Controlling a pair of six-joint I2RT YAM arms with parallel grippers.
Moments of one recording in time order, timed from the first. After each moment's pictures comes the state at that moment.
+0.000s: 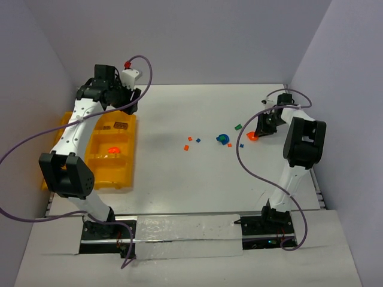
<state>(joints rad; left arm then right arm) -0.16 1.67 1.67 -0.80 0.22 0.37 -0.23 2.04 1.43 -0.65 -0.42 -0.21</state>
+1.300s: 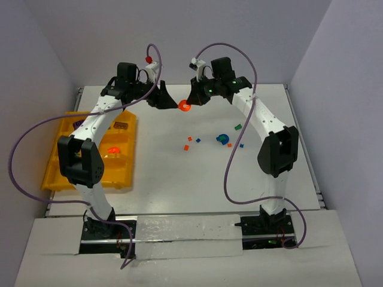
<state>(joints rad) -0.28 1.83 1.69 -0.45 0.88 -0.08 0.40 1.96 1.93 -0.62 -0.63 -0.09</state>
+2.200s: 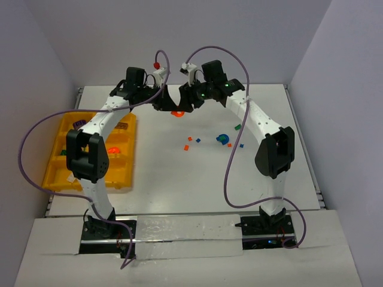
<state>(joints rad) -0.31 1.92 1.69 -0.42 0.89 -0.07 0.48 1.97 1.93 -0.64 -0.56 -0.12</state>
